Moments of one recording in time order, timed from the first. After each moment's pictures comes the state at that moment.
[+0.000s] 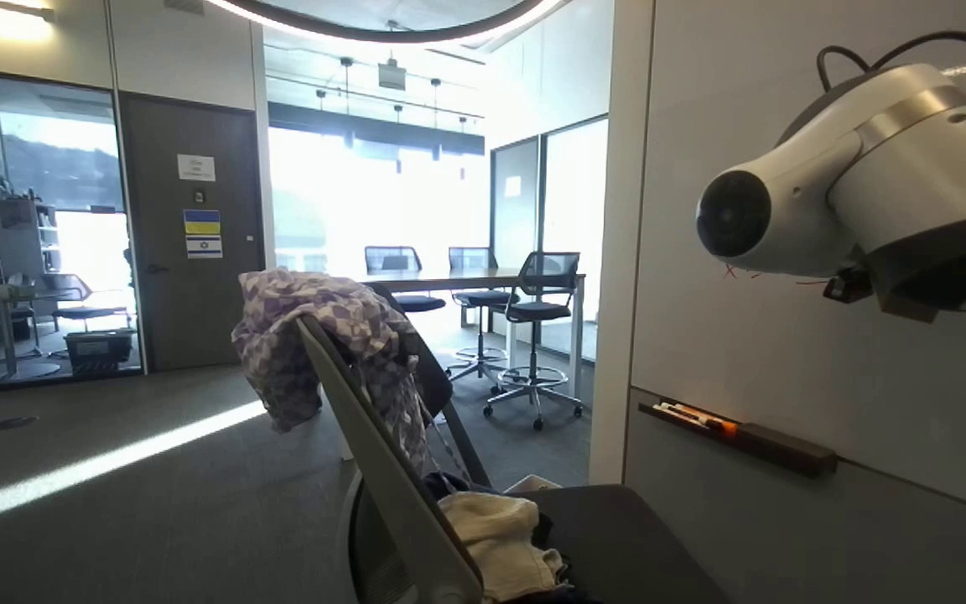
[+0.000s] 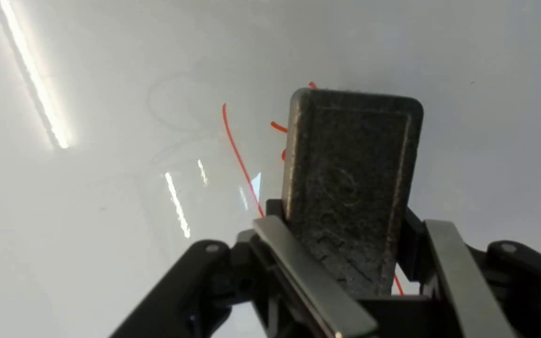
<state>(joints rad) -0.08 -0.56 0.01 -2.79 -1.61 1.71 0.90</state>
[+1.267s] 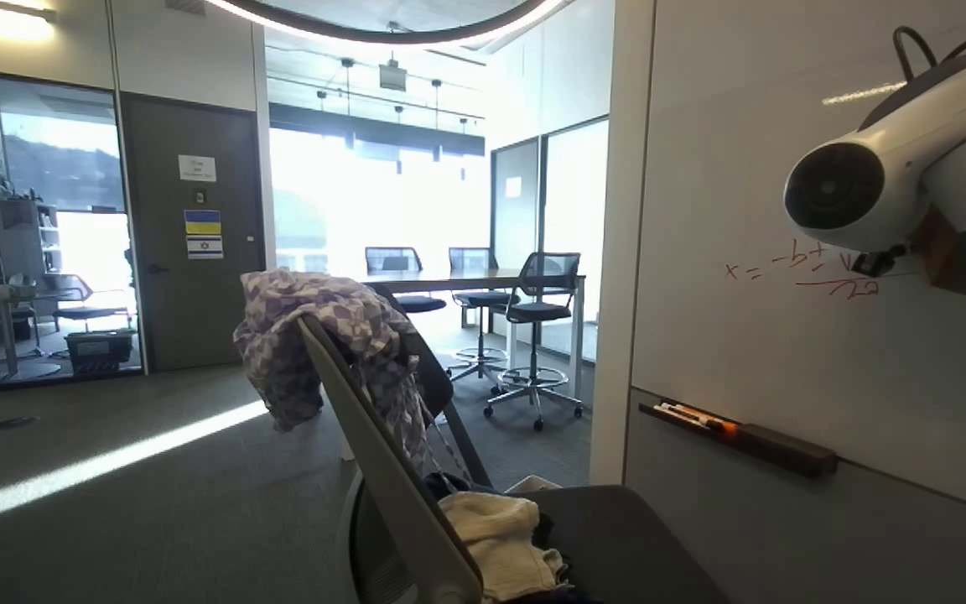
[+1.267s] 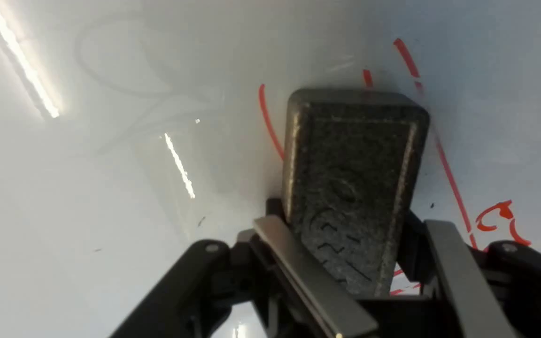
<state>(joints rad) -0.12 -0.63 -0.24 -2.76 -1.94 1.94 0.91</state>
